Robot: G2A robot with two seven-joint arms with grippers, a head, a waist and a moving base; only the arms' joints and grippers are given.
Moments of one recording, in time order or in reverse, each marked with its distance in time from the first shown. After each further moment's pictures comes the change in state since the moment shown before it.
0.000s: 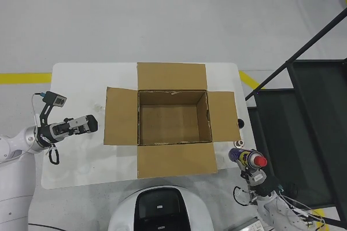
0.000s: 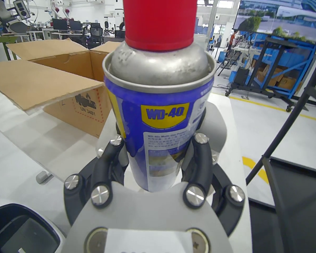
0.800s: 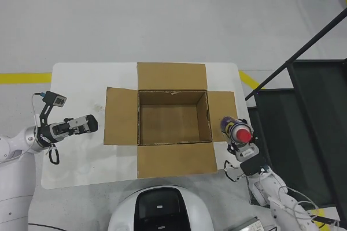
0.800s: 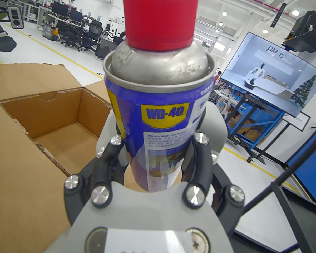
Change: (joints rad) left arm 0.000 0.000 0.000 0.000 0.000 0.000 0.000; right arm -0.089 0.009 0.122 -0.694 -0.159 0.216 0.552
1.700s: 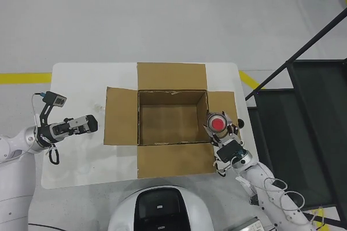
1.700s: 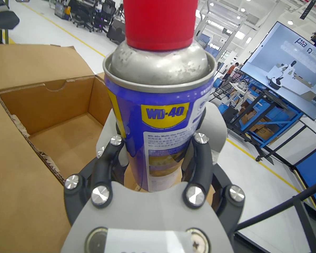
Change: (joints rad) left arm 0.000 0.000 0.000 0.000 0.000 0.000 0.000; right arm 0.091 -0.016 -0.064 -0.052 -0.109 -0.011 0.267
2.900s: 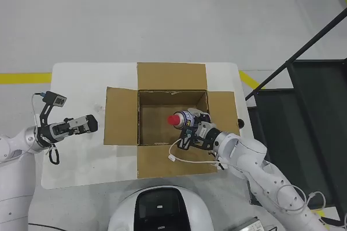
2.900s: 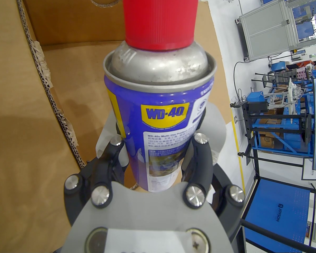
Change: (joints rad) left arm 0.000 0.000 0.000 0.000 0.000 0.000 0.000; right arm 0.266 -0.008 -0.137 -0.260 -0.202 -0.513 0.950
